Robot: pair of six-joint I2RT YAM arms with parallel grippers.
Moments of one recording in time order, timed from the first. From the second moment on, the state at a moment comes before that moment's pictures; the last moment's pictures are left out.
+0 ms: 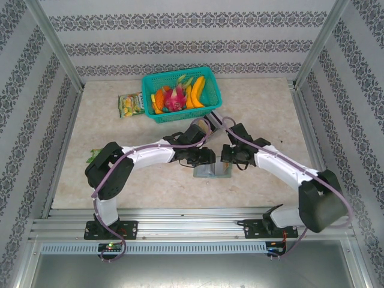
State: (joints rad) left arm -0.79 1.87 1.22 -0.29 0.36 -0.86; right arm 0.47 1.34 0.83 -0.58 -0.03 0.61
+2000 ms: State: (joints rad) left arm -0.63 1.94 0.91 0.93 0.72 -1.45; right arm 0.25 1.06 0.54 0.01 -0.59 1.02
